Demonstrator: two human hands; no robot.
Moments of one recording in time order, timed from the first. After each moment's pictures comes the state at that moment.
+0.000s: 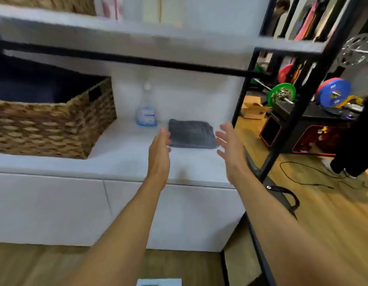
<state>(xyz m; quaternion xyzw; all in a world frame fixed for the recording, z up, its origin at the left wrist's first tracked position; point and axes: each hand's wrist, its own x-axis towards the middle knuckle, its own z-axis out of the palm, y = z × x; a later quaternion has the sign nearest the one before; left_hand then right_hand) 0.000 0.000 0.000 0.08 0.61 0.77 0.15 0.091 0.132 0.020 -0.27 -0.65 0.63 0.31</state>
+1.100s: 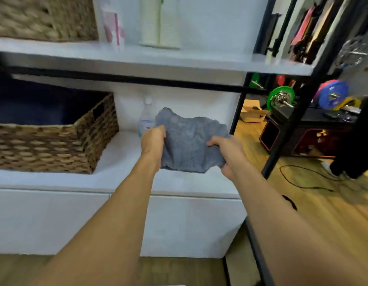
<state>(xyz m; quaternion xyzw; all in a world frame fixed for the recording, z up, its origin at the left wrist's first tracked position) -0.031 -0.004 0.075 0.03 0.64 0.75 0.14 0.077 0.134 0.069 -0.29 -0.56 0.73 0.27</state>
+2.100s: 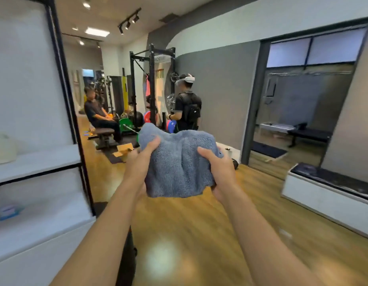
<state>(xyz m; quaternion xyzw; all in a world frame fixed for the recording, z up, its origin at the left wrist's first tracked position) 0.707 -0.074 0.495 0.33 0.47 0.73 0.36 0.883 -0.022 0.484 -0.31 -0.51 0.58 0.56</state>
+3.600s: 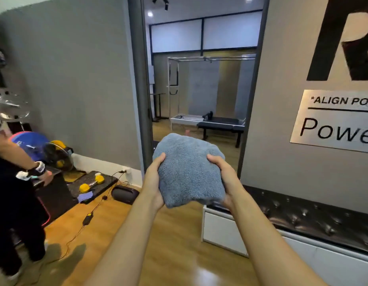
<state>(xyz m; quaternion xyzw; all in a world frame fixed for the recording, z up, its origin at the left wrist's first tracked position) 1.345 1.144 0.417 0.33 0.32 0.52 0.72 1.509 1.105 0.427 -0.40 -0.27 0.58 0.66</state>
